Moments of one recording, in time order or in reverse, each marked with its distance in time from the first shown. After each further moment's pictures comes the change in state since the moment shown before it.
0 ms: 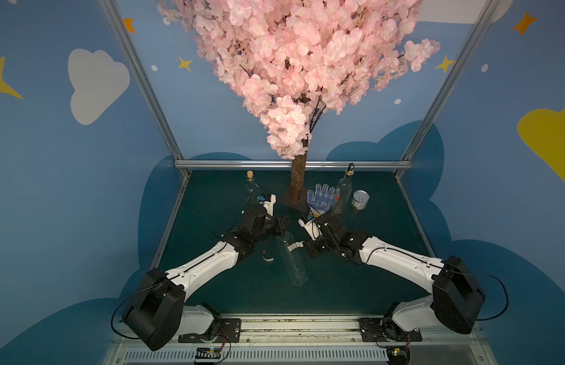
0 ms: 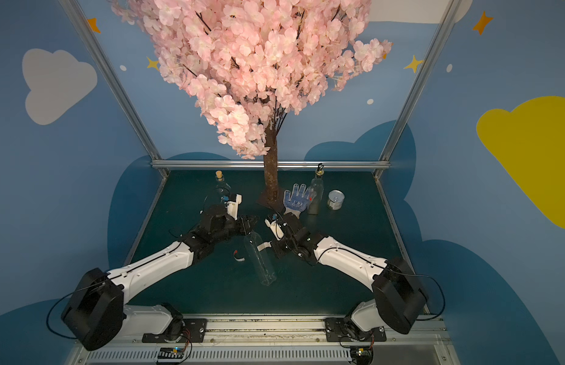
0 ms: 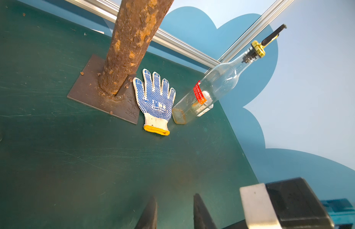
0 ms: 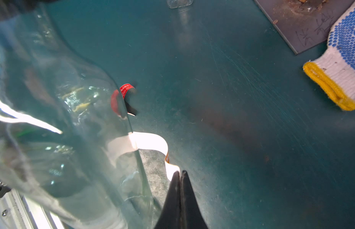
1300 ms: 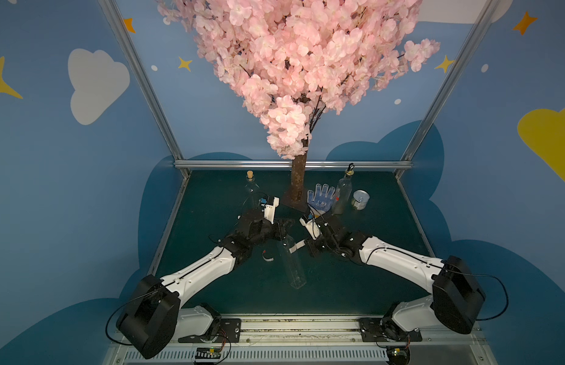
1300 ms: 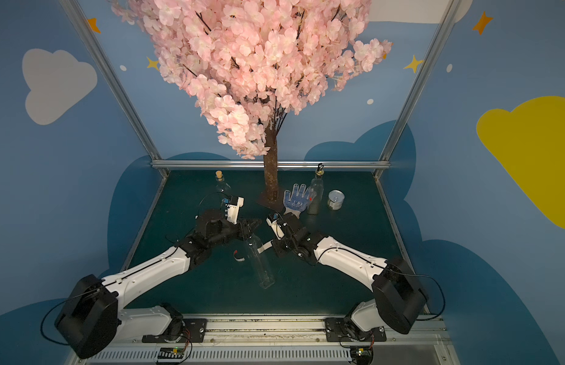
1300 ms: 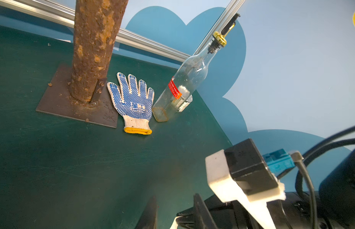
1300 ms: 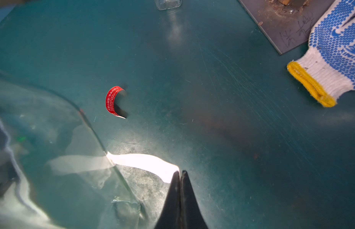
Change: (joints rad) left arm -0.010 -0.055 -0.060 0.082 0.104 0.089; right arm -0.007 0.000 0.000 -0.002 0.065 0.005
